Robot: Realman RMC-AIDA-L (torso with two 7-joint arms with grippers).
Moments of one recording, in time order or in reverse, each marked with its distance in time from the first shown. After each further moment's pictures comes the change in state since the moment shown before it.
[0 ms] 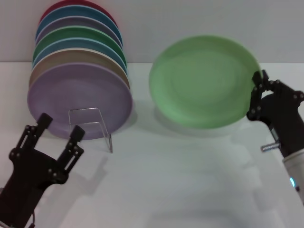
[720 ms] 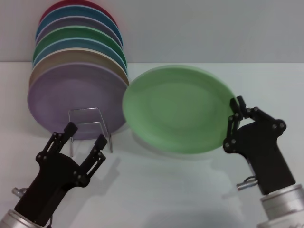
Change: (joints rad) left arm -0.025 0.000 0.033 -0.035 0.003 -0.157 0.014; right arm -0.042 0.001 -0.447 0.167 0.380 -0.159 -0.416
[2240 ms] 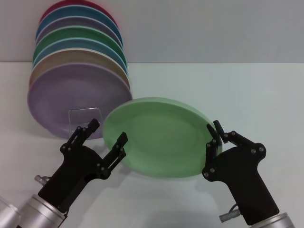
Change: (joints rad) left arm -0.066 0.005 0.015 -0.056 -0.008 -0.159 0.062; right arm -0.020 -0.006 -0.196 0.096 0.103 -0.035 -0.265
